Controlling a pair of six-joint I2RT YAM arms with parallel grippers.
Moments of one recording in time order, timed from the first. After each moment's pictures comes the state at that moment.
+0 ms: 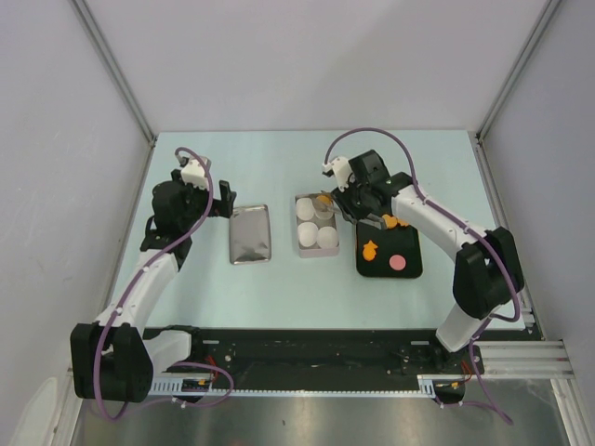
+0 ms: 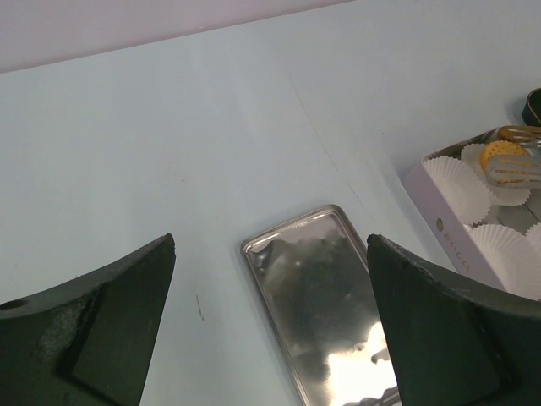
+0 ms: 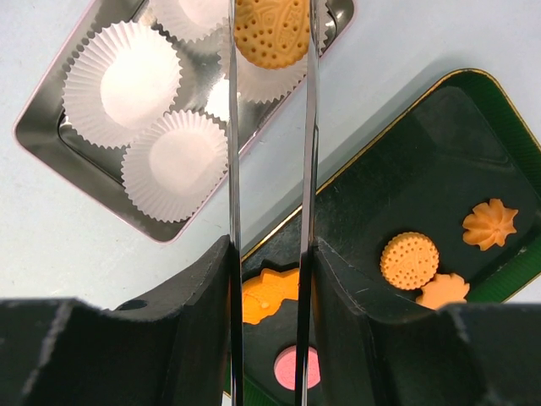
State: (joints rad) left arm -0.06 1.10 0.72 0.13 0.23 0.06; right arm 0.53 1.67 1.36 -0.60 -0.09 -0.27
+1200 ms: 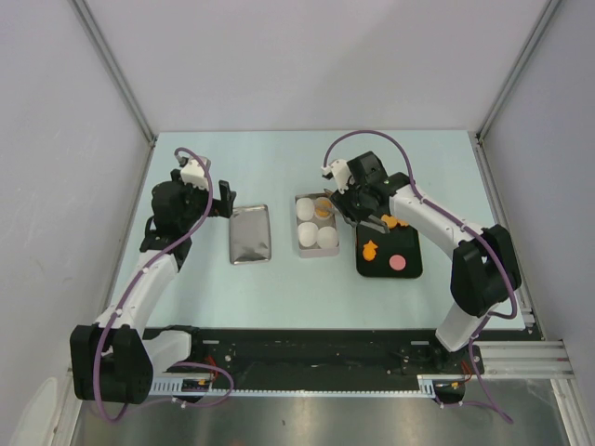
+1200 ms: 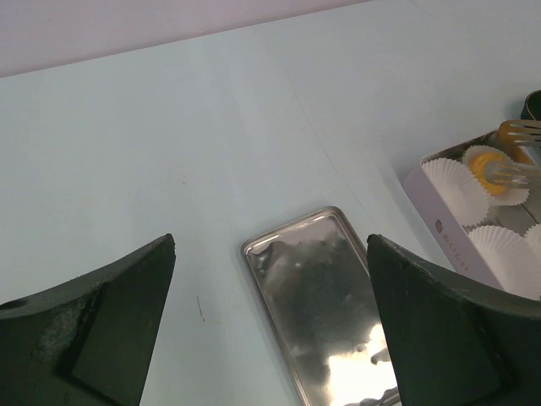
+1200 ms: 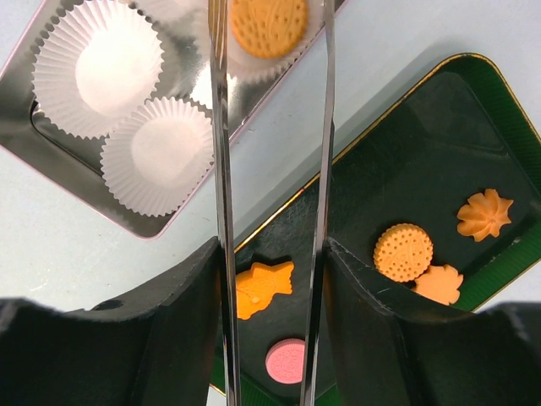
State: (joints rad) left arm -0.06 1.10 0.71 0.13 0.23 0.06; right arm 0.54 1.69 1.36 -0.62 -0.06 -0.29
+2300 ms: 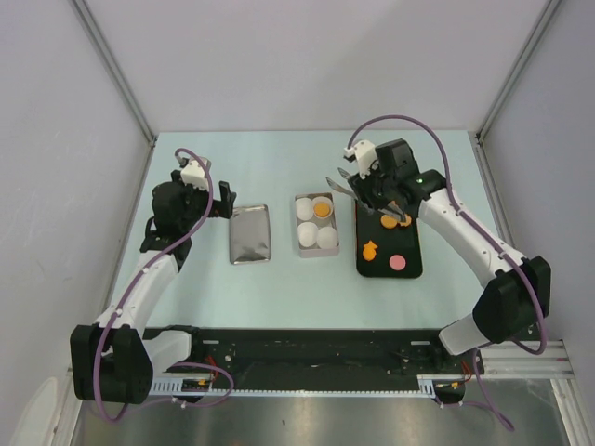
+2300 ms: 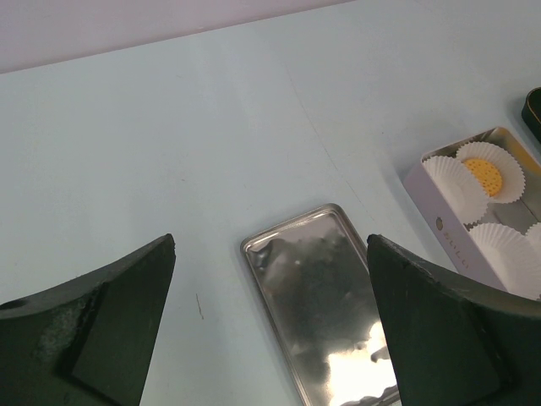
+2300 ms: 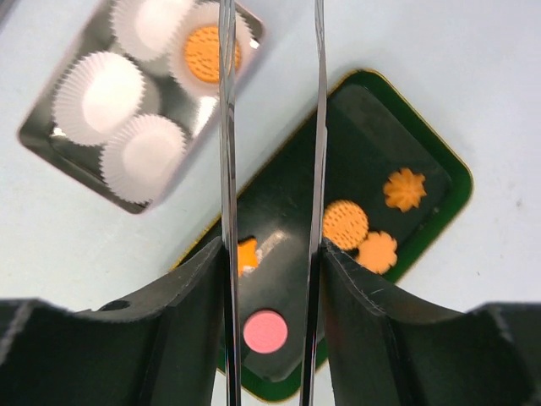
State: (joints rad) left arm -0.06 1.10 0.71 0.13 0.23 0.06; right arm 0.47 1.50 1.36 -0.64 -0.07 -0.29
